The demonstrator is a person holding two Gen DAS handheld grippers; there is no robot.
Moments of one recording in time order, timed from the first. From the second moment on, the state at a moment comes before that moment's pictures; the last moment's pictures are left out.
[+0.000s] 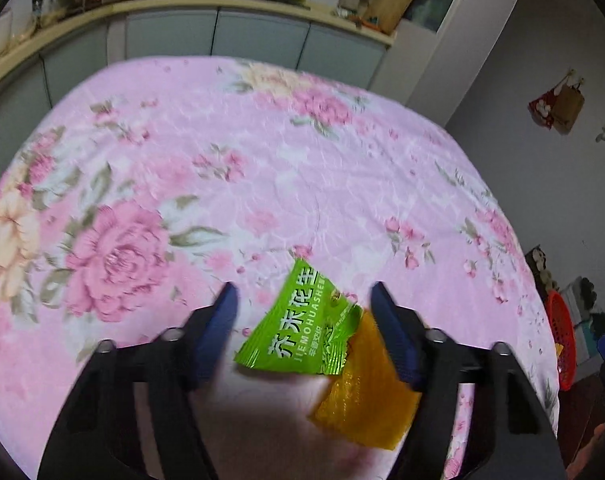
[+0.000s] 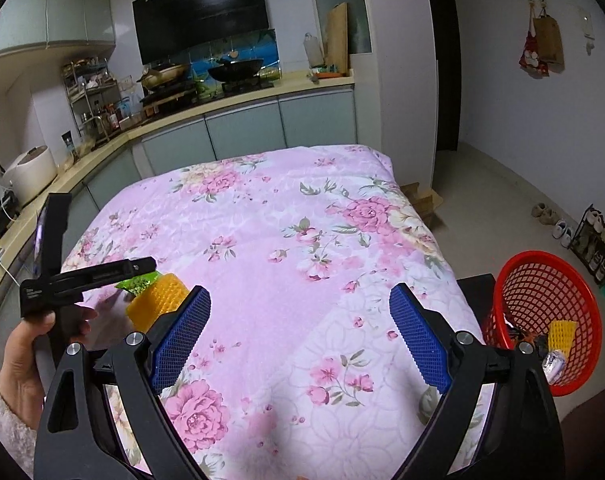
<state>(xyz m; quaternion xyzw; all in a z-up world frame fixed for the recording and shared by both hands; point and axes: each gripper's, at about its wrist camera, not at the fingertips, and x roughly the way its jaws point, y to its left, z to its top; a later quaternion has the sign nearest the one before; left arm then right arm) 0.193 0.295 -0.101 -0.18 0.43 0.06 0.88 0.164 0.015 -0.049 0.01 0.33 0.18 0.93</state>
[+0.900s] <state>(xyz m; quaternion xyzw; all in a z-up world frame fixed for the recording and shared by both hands) 0.101 0.355 -0.037 -0.19 0.32 0.16 0.92 0.193 0.149 -0.092 -0.09 0.39 0.32 0.86</state>
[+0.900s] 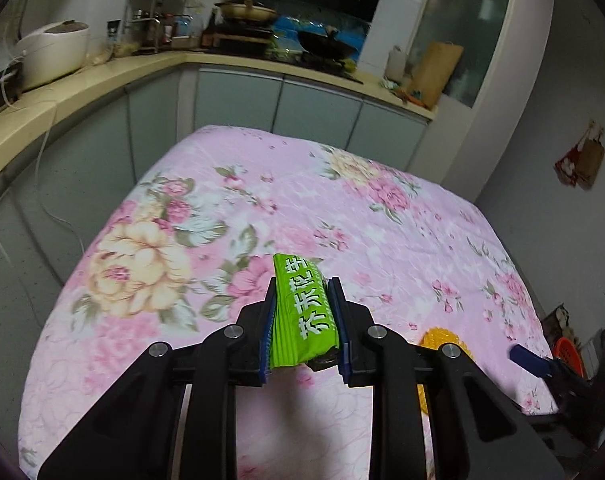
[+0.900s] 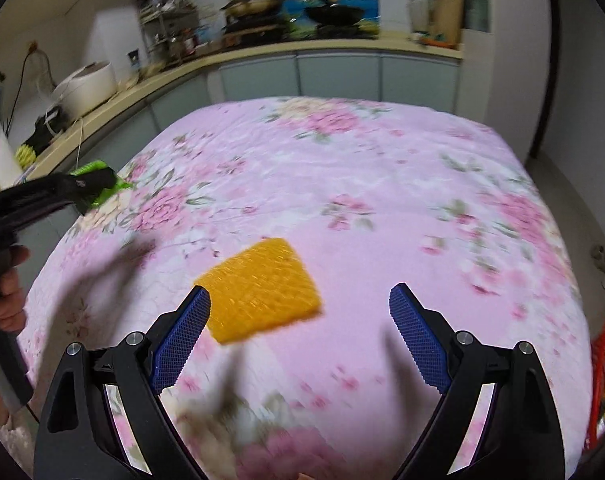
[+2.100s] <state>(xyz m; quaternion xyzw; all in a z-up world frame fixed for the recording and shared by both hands) 0.071 0.360 -0.045 -0.19 0.30 0.19 0.91 0.183 0.188 -0.094 -0.13 0.35 0.35 0.86</state>
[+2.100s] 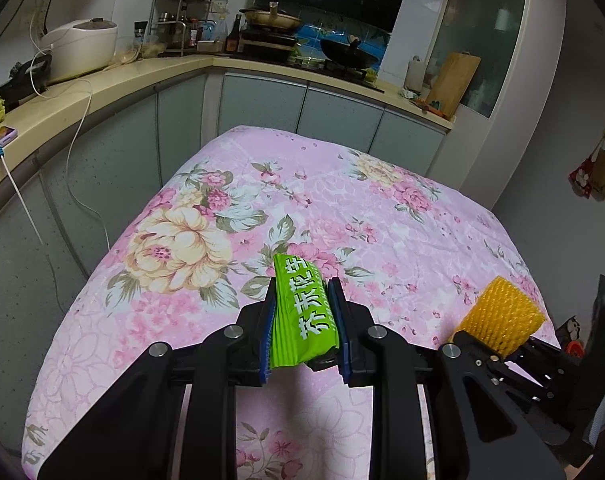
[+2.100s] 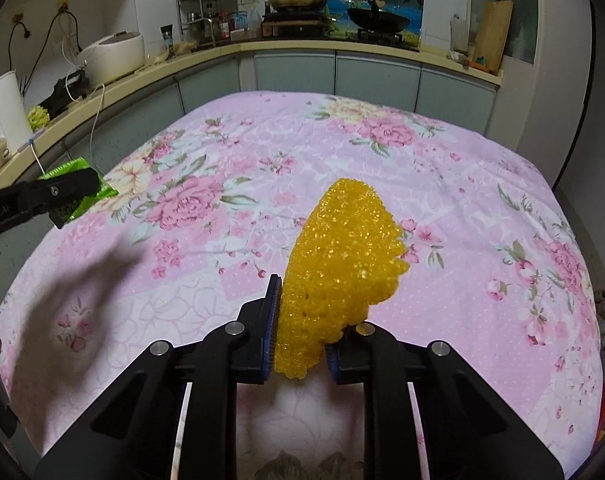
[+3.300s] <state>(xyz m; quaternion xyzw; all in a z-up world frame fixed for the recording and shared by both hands) 0.080 0.268 0.035 -0.09 0.24 0.17 0.95 0.158 0.053 0.031 0.00 0.23 0.30 0.92</state>
